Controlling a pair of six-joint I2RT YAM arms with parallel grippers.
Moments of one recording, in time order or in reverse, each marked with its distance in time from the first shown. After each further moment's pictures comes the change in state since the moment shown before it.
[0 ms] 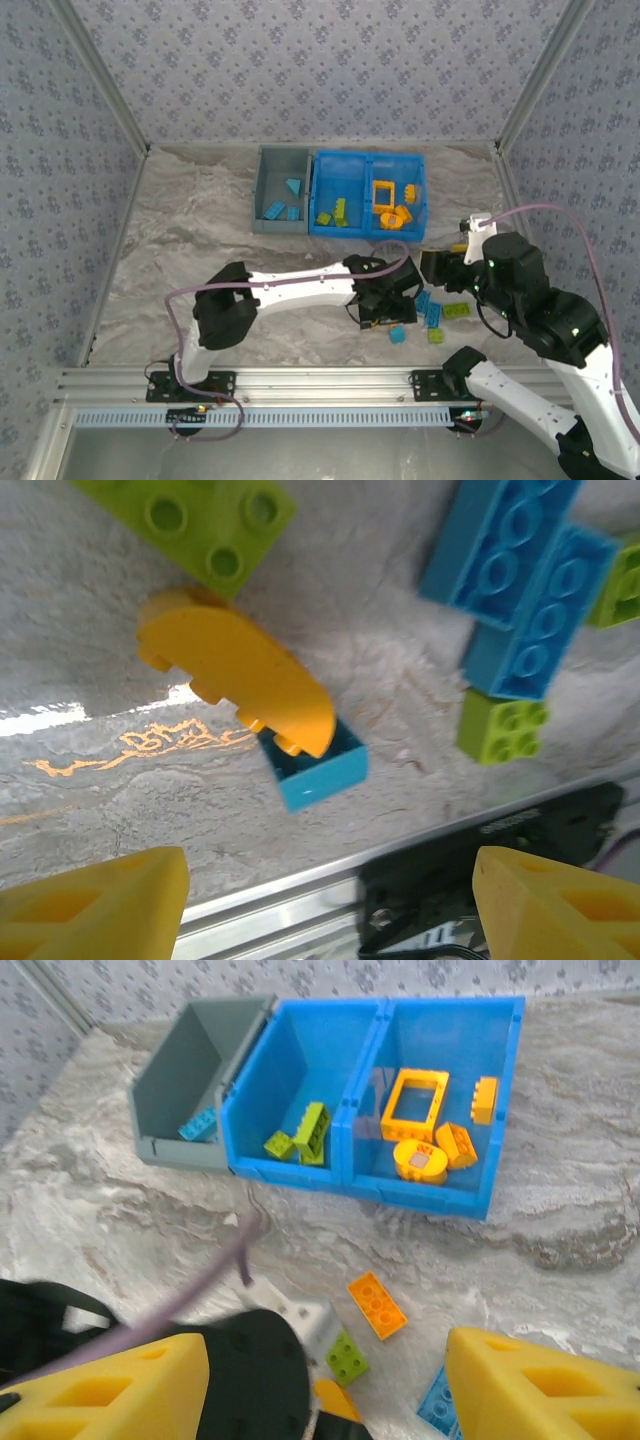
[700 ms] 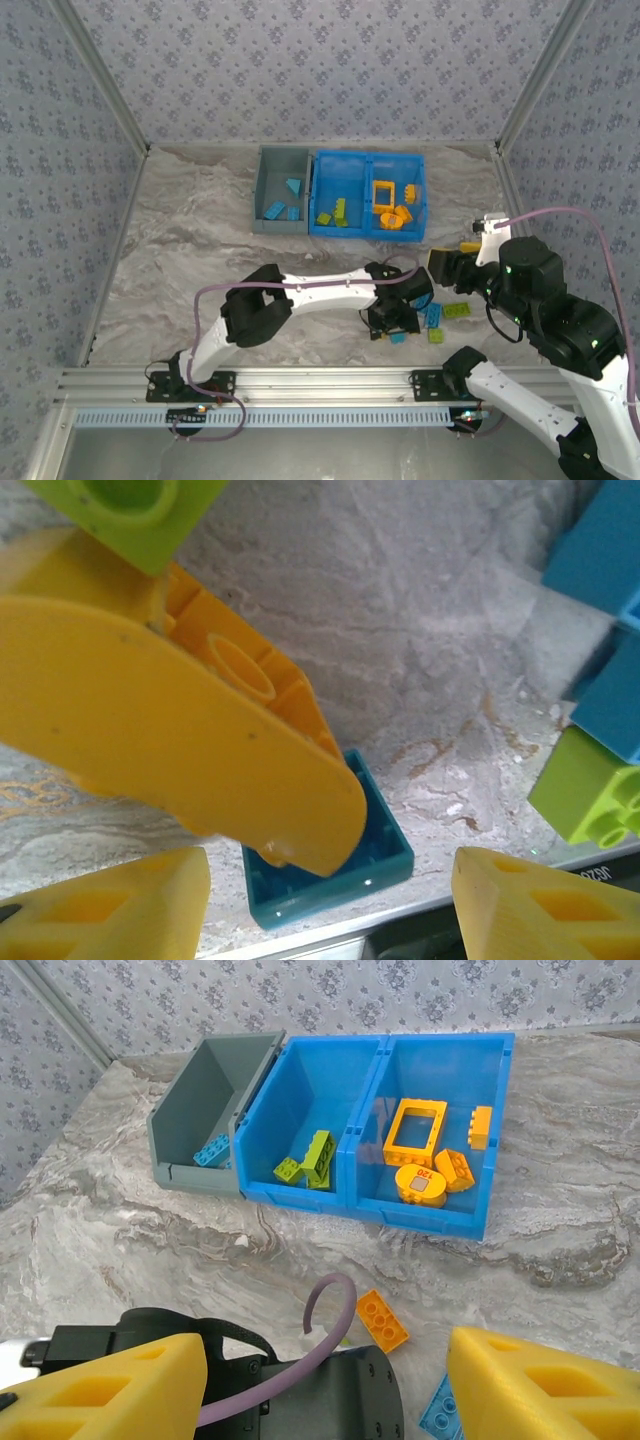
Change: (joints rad) left arm -0.013 0.192 0.137 -0.046 0.077 -0.066; right arm 0.000 -0.019 0.049 -0.023 0.011 0.000
